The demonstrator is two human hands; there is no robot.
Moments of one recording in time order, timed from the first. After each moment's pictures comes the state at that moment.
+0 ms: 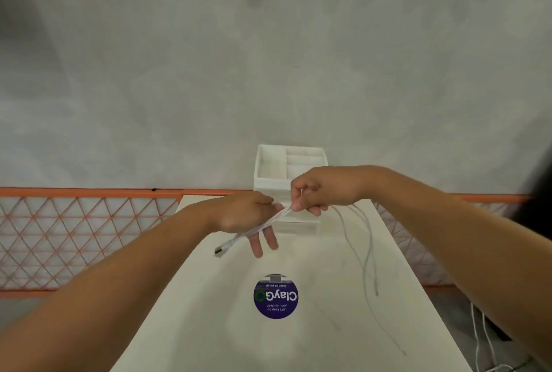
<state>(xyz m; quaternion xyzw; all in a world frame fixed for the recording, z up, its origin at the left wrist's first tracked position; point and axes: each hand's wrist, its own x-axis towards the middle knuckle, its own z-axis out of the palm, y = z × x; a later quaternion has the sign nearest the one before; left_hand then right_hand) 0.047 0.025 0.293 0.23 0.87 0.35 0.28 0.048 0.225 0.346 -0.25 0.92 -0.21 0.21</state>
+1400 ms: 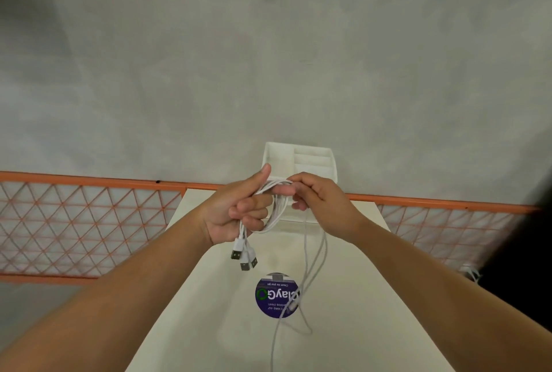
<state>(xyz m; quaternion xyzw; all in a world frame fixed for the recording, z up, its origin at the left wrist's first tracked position) 0.051 0.000 0.284 0.14 0.45 0.80 0.37 0.051 0.199 0.275 -0.21 0.84 -0.50 -0.05</state>
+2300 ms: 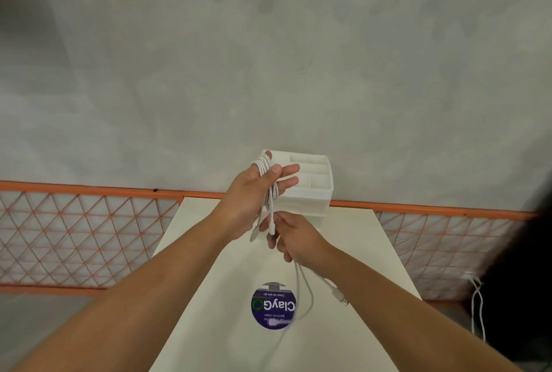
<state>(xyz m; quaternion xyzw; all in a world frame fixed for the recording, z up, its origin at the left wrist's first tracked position) 0.044 0.046 0.296 0.17 0.57 0.80 0.07 0.067 0.168 0.251 -0.07 0.81 -0.58 0.12</state>
